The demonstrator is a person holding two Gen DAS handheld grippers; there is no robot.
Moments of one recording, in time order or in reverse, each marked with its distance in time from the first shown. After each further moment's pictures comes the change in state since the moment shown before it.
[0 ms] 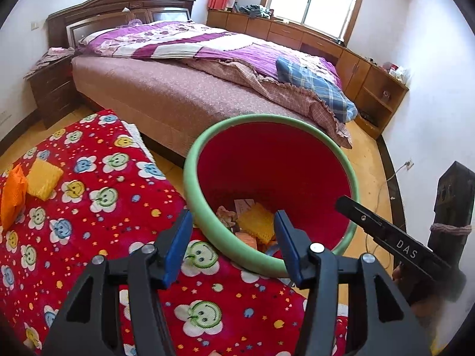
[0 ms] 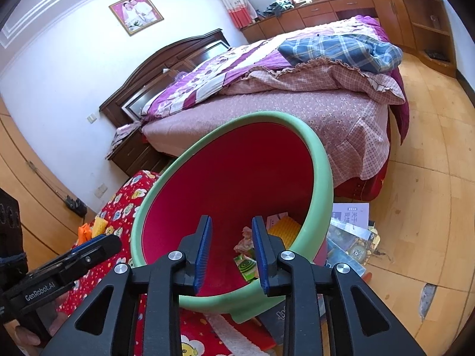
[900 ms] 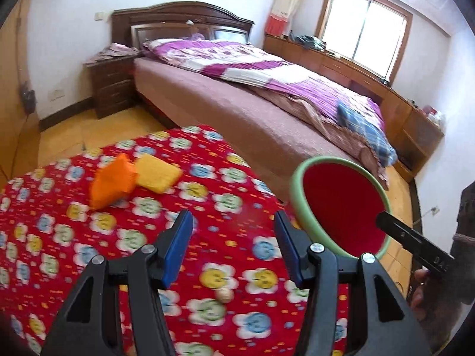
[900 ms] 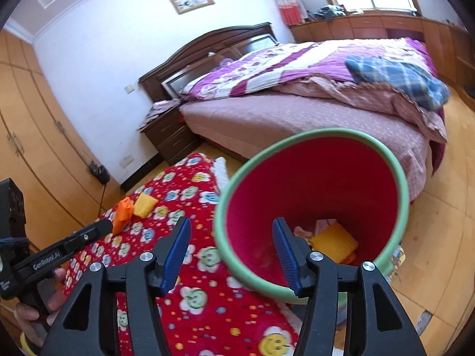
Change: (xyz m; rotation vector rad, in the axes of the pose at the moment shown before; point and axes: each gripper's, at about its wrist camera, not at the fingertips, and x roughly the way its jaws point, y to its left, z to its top) left arm -0.095 0.106 -0.008 -0.170 -0.125 0.197; right arm -0.011 0.104 0.003 -0.206 0.048 0.120
